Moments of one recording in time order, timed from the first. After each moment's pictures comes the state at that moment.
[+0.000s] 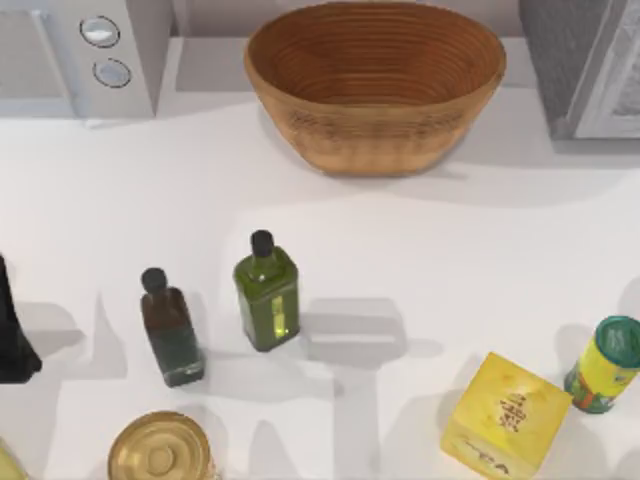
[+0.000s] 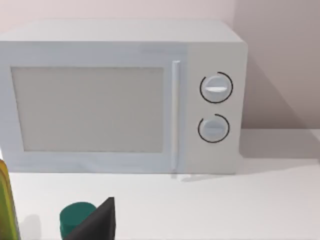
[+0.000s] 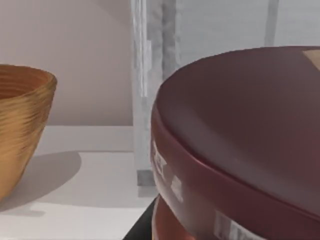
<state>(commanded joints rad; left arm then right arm) 0.00 0.00 0.00 0.00 0.00 0.00 0.00 0.00 0.00 0.00 0.00 0.00</state>
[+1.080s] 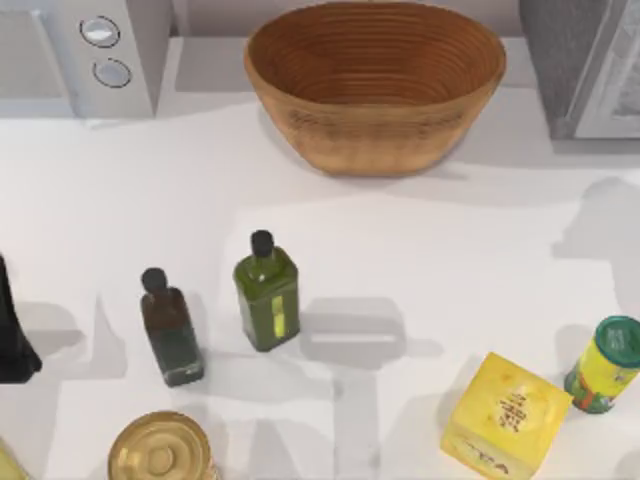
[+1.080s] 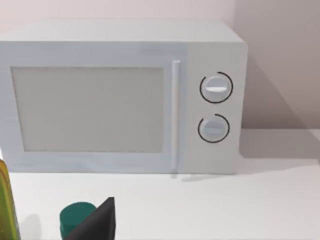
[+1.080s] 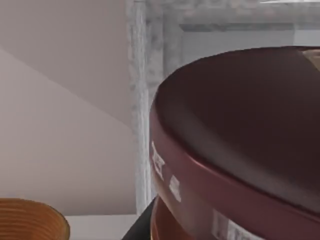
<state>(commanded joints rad) 0.00 0.00 0.00 0.00 0.00 0.00 0.08 0.65 0.86 -0.25 0.11 0.03</state>
